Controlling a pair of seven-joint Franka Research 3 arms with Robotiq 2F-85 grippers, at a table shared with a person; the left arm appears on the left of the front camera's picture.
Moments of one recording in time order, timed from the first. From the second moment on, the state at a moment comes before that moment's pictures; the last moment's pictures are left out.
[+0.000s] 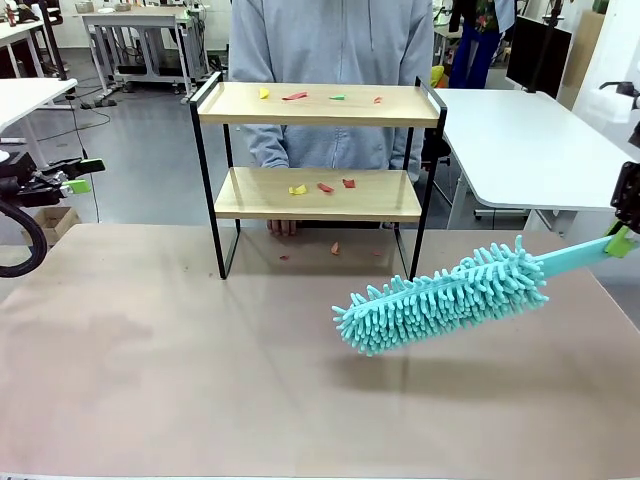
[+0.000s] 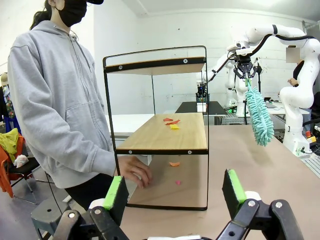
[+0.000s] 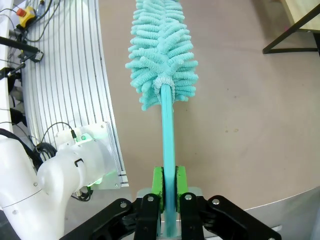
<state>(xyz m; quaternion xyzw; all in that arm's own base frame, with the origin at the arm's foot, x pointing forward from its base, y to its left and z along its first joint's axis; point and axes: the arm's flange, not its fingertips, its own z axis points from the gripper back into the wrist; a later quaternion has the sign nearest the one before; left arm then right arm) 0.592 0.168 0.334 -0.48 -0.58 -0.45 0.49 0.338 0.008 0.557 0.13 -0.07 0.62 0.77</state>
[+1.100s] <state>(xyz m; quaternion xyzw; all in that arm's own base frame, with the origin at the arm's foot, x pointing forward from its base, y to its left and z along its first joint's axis) 0.592 0.168 0.334 -0.48 -0.58 -0.45 0.49 0.321 0.172 0.540 0.12 -0.10 0.46 0.88</state>
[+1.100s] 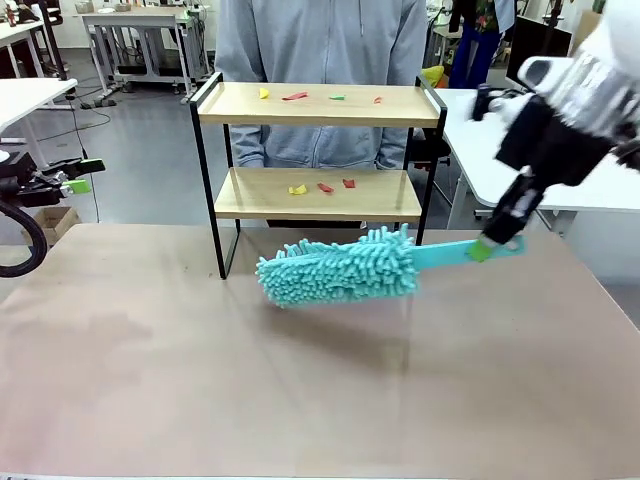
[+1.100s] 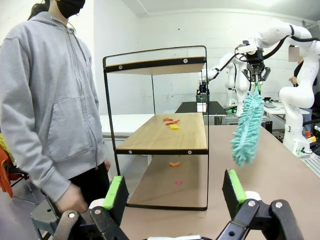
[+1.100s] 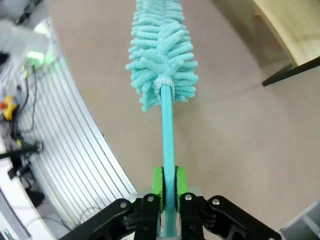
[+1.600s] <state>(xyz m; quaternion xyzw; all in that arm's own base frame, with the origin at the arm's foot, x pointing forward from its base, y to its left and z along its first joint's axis) 0.592 0.168 0.334 -0.48 -0.58 -0.45 0.49 0.325 0.231 0.516 0.12 -0.12 0.37 0.91</state>
